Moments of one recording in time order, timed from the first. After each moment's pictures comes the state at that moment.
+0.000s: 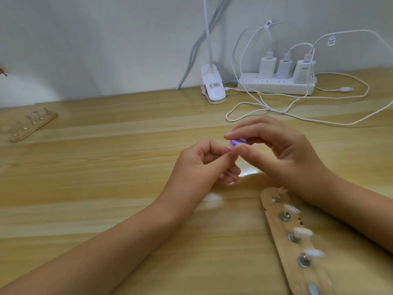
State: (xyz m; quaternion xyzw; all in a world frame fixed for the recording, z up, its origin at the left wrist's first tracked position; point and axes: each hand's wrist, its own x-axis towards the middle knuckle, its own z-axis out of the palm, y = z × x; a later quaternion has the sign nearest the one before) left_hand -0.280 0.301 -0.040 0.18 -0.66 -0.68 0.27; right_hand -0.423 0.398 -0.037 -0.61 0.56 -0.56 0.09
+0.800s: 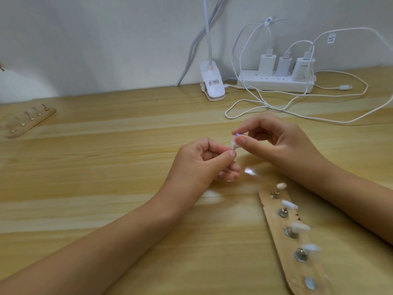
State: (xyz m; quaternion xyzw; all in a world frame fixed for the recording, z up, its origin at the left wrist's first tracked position) left_hand -0.281 0.301 -0.040 0.20 -0.64 -0.69 0.26; right_hand -0.434 0.395 -0.037 -0.57 0.59 -0.55 0.15
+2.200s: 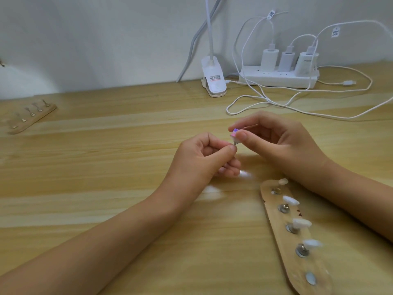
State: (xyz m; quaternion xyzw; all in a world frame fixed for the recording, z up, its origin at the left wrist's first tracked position) left_hand -0.280 0.302 -0.039 0.21 -0.65 -0.68 0.26; right_hand -0.428 0.398 -0.039 -0.55 0.57 -0.58 0.18
